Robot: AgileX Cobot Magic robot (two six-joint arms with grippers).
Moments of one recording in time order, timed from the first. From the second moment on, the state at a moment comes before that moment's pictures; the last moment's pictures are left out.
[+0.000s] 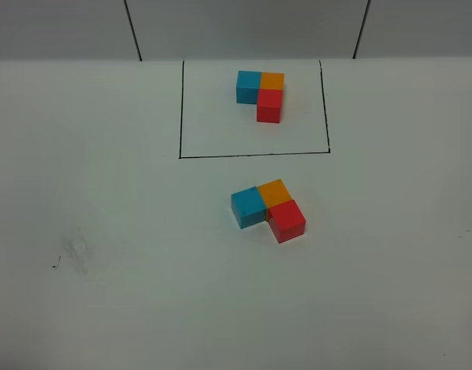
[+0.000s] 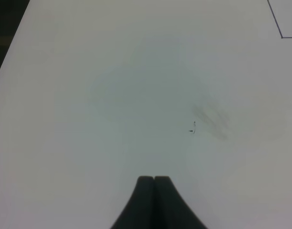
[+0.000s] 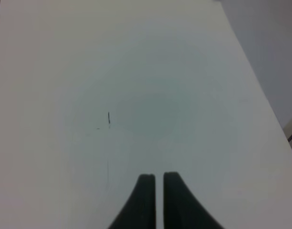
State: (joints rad) left arm 0.01 -0.01 -0.51 0.08 1.08 -0.01; right arm -0.06 0.00 -0.50 -0.14 1.06 0.00
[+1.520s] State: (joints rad) left arm 0.01 -0.01 -0.51 0.08 1.08 -0.01; right arm -0.06 0.00 -0.50 -0.14 1.06 -0.01
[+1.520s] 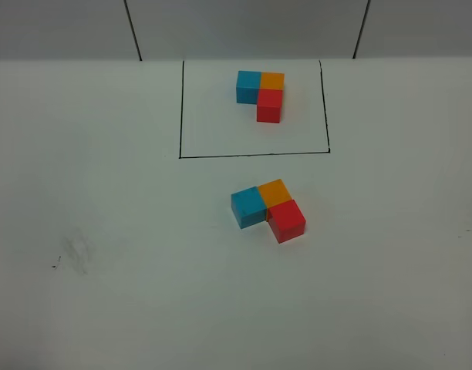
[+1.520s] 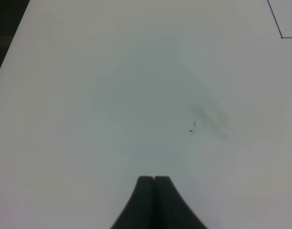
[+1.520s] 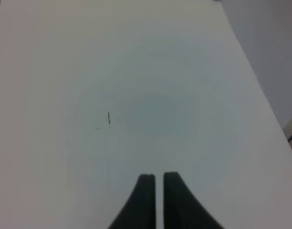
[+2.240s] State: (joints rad) left arm 0.01 -0.01 -0.51 0.08 1.08 -0.01; right arm -0.06 0.00 -0.50 -0.14 1.06 -0.01
